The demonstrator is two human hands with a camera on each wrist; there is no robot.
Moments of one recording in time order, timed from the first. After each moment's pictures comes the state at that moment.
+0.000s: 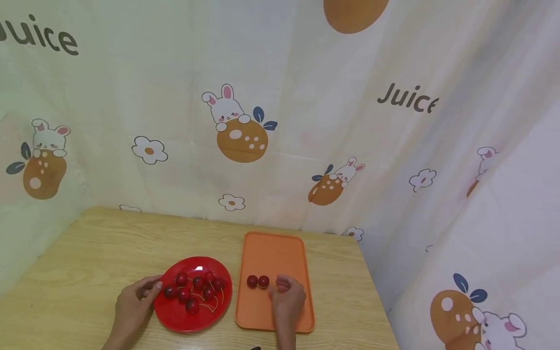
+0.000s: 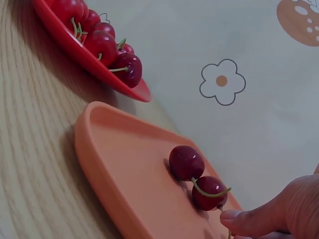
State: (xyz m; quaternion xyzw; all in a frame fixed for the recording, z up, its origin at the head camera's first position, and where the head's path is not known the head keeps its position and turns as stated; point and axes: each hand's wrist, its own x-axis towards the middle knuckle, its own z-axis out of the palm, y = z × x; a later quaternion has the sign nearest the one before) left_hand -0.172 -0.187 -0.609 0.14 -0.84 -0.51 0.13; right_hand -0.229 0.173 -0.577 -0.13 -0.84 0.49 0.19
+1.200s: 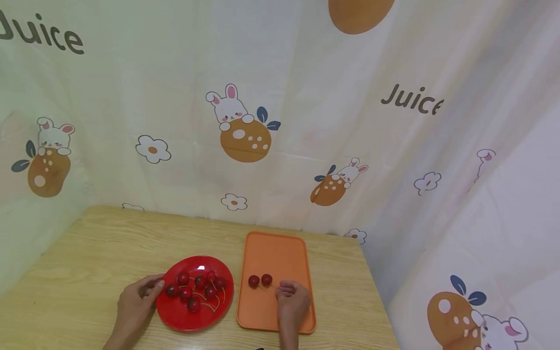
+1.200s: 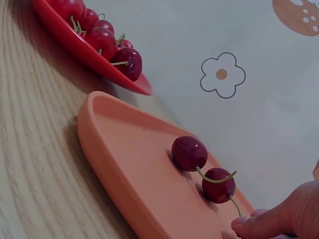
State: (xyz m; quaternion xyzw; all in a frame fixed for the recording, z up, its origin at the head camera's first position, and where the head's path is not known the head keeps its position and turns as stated) left_hand -0.171 -0.187 -0.608 0.14 -0.84 -0.51 0.14; right_hand -0.232 0.181 -0.588 -0.17 -0.82 0.52 0.18
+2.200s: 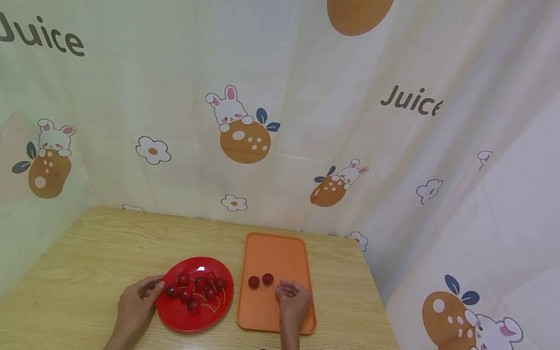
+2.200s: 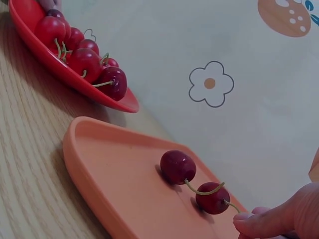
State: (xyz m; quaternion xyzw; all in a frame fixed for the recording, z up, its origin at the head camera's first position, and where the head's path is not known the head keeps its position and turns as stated) left_hand -0.170 -0.187 -0.606 0.14 -0.84 -0.51 0.13; right_hand -0.229 0.182 -0.578 -0.19 -0.73 0.63 0.16
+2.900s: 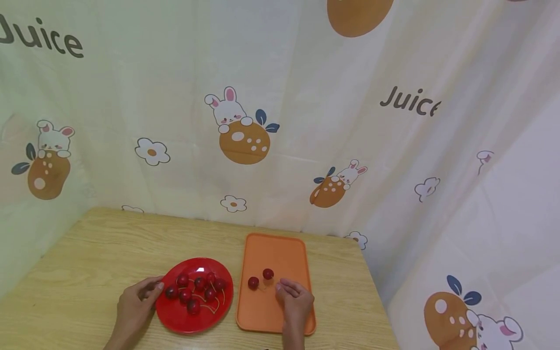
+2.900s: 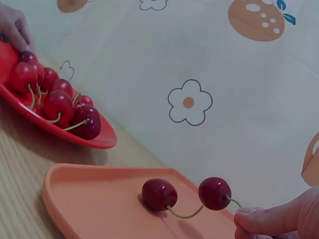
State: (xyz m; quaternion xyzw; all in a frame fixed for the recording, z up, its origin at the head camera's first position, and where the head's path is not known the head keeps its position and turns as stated) left_hand -0.172 -0.187 -0.608 0.14 -0.84 -0.51 0.13; right_hand -0.232 0.192 -0.572 -0.19 -0.65 0.73 0.08
